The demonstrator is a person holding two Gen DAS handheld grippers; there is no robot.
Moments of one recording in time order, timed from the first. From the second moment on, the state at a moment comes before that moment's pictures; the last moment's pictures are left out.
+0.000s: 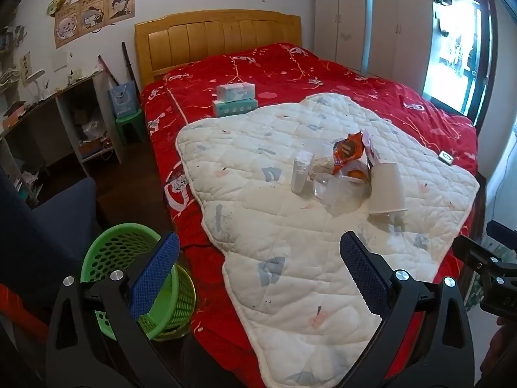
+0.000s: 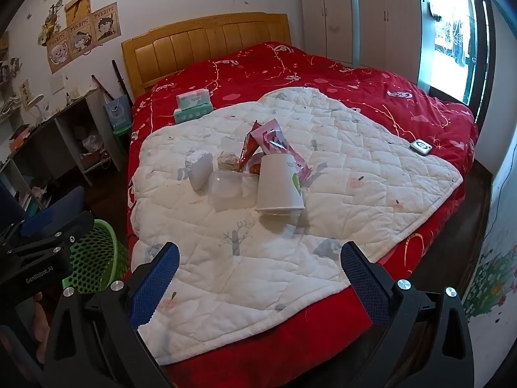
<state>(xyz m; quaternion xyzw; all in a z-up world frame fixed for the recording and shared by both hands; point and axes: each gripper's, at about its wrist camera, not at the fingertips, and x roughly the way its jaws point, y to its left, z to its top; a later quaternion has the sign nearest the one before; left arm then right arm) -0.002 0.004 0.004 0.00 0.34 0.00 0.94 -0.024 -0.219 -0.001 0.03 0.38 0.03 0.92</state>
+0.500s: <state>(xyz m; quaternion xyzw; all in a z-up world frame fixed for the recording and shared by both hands) -0.003 0.003 0.004 0.00 0.34 0.01 0.94 -0.022 -0.216 0.005 0.03 0.38 0.04 0.93</state>
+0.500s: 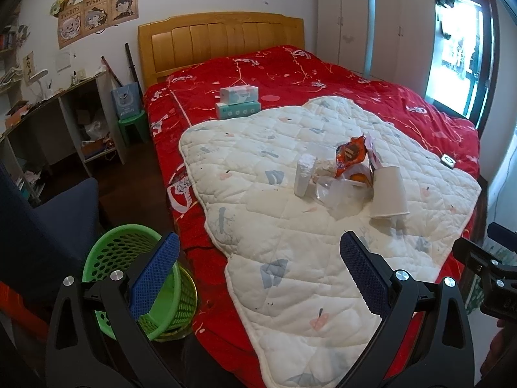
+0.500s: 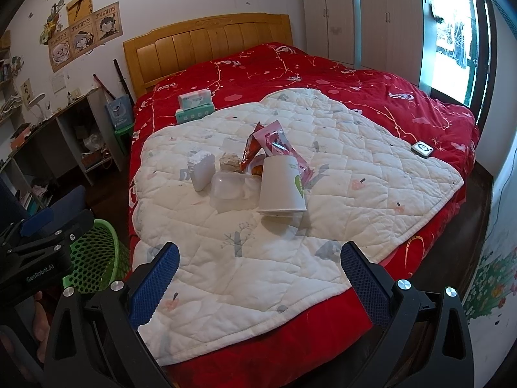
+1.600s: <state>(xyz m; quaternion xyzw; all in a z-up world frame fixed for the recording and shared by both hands) -0.003 0.000 0.004 0.00 0.33 0.01 0.94 -0.021 -0.214 0.003 0.03 0.38 0.04 0.93</state>
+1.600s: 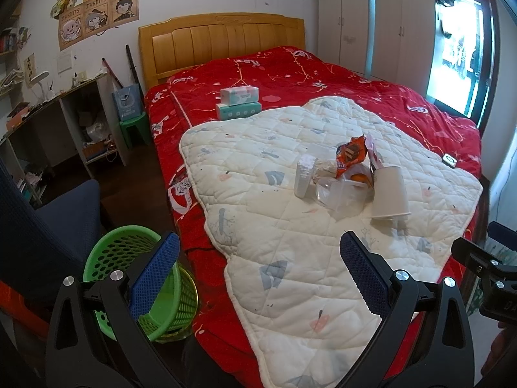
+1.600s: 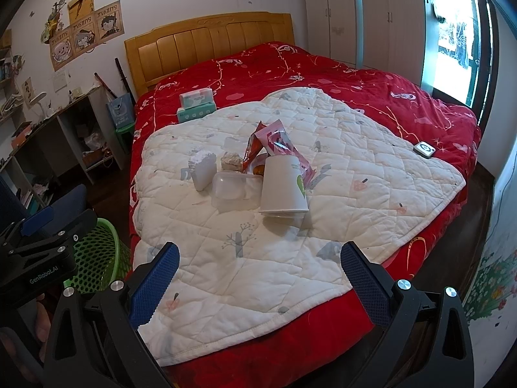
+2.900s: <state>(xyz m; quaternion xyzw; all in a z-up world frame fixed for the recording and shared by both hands) 0.023 -0.001 -0.009 -0.01 0.36 0.01 0.93 0.003 -0.218 -0.017 0.03 0.39 0.04 0.92</state>
